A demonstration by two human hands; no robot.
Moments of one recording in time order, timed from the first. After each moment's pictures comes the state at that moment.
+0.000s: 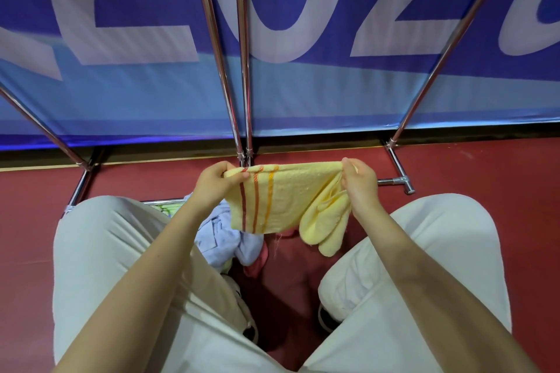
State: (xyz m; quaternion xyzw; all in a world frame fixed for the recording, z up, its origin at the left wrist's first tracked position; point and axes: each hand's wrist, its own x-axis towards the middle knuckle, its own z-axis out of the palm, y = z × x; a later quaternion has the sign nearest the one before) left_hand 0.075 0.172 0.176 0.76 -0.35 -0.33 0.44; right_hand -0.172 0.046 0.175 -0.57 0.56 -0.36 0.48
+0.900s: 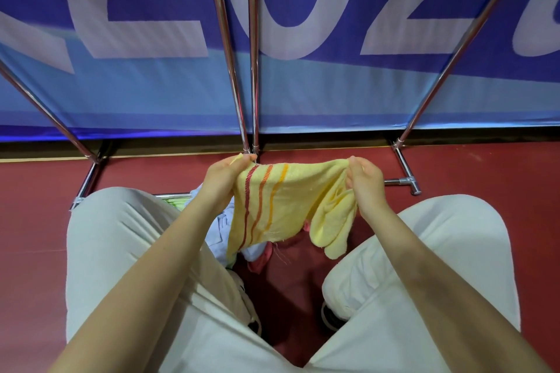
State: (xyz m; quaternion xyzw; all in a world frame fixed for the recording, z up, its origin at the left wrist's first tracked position) left_hand 0.052 0.176 0.203 0.68 -0.20 -0.42 0.56; right_hand -0.172 0.053 0.177 -0.58 0.51 -0.37 0.51
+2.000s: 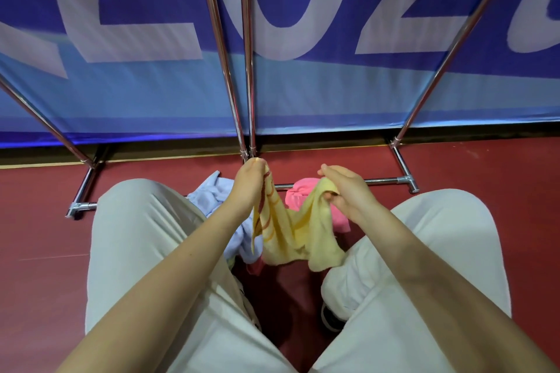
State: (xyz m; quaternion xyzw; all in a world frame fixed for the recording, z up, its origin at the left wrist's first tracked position) left_hand 0.007 0.150 0.205 0.72 -0.24 -0.39 0.52; right_hand -0.157 0.064 0.186 -0.42 0.49 -0.27 0.71
